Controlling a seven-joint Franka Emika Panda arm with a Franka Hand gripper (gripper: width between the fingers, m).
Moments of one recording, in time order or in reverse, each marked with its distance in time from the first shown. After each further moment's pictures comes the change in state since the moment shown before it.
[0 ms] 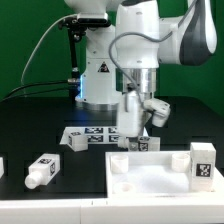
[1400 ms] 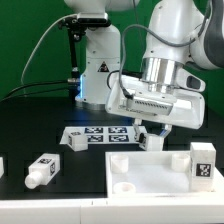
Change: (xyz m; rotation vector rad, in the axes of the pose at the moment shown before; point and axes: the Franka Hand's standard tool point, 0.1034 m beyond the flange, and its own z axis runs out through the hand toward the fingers) arm -0.035 -0.013 -0.013 0.239 -0.026 0.964
